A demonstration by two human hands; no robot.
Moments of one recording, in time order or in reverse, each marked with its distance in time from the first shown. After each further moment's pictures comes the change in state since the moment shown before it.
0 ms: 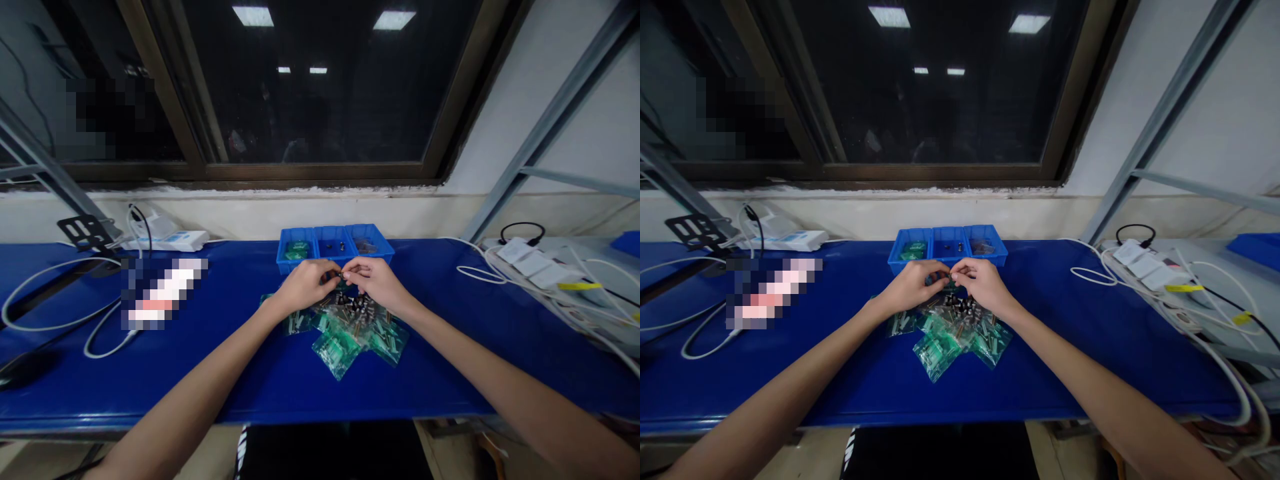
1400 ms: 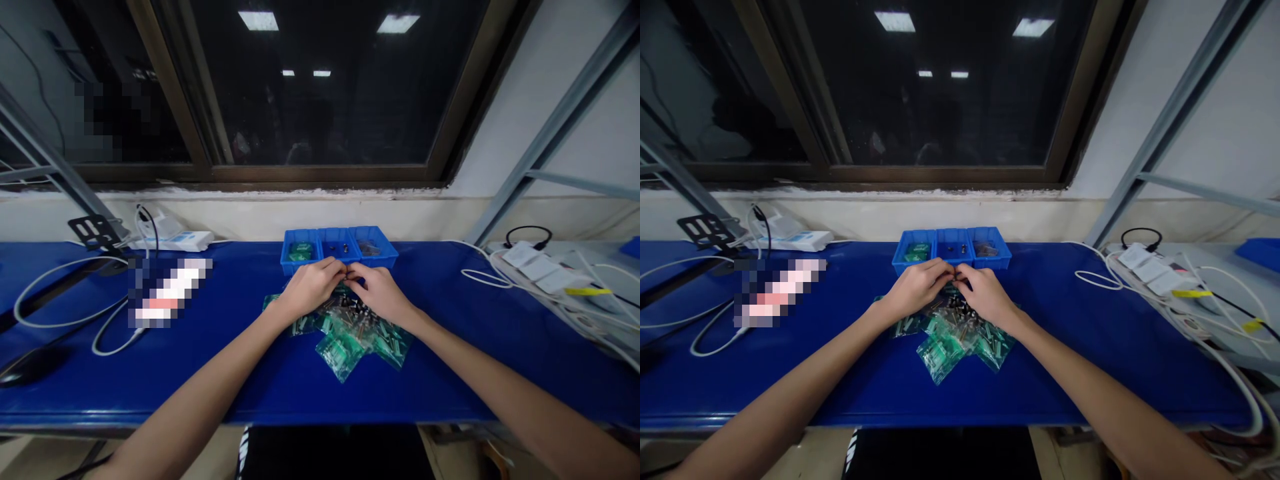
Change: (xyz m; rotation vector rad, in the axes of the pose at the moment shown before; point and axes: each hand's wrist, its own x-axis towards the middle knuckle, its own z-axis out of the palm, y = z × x) left_hand -0.003 0.008 0.000 0.239 0.063 0.057; right_hand -0.007 -0.004 0.004 -0.501 0.012 -0.280
